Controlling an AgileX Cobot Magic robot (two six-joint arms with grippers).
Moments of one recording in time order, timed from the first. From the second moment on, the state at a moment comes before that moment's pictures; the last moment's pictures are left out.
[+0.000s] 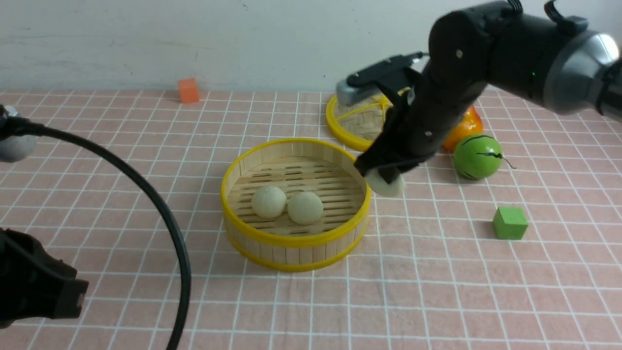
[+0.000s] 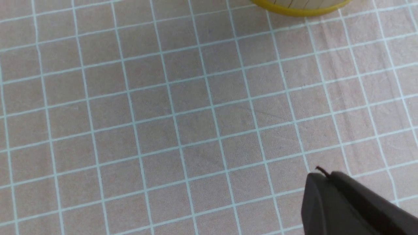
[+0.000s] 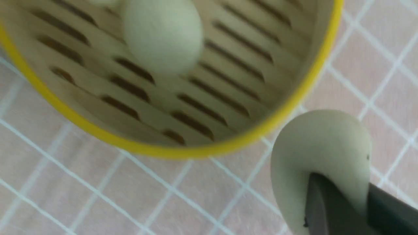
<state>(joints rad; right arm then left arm) 0.49 1.96 -1.81 0.04 1.02 -0.10 -0.58 0.87 -0.98 0.15 1.12 -0.37</state>
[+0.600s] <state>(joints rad) 0.55 2.38 -2.20 -0.08 0.98 0.04 -0.58 0.67 -0.80 0.15 1.08 -0.37</state>
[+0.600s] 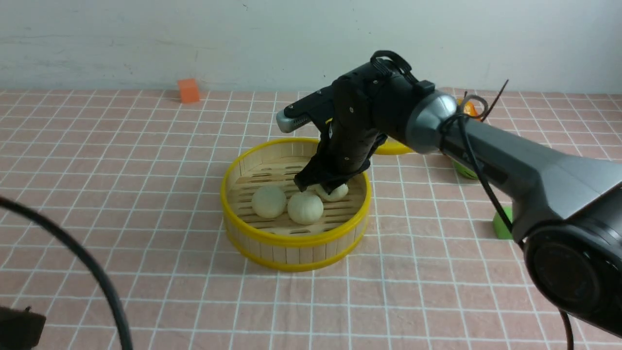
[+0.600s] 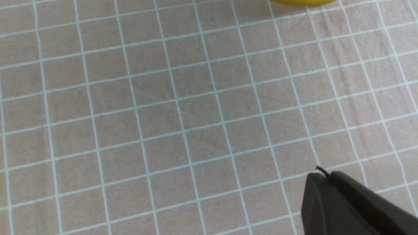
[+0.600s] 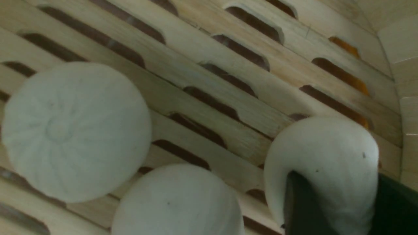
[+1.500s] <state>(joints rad) 0.55 1.81 -2.13 0.14 1.26 -0.11 -0.58 0.22 -0.43 0.11 0.75 -0.47</state>
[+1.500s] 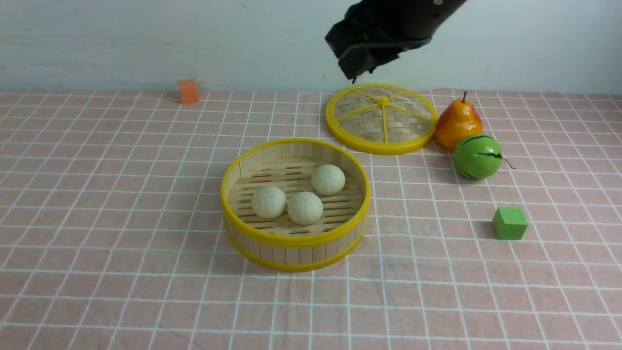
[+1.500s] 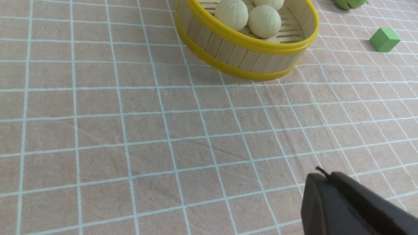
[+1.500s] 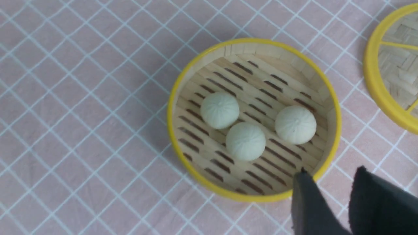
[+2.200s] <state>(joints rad) 0.55 0.82 -0.92 0.14 0.65 -0.13 -0.58 0.22 -0.43 0.11 0.75 -0.47</state>
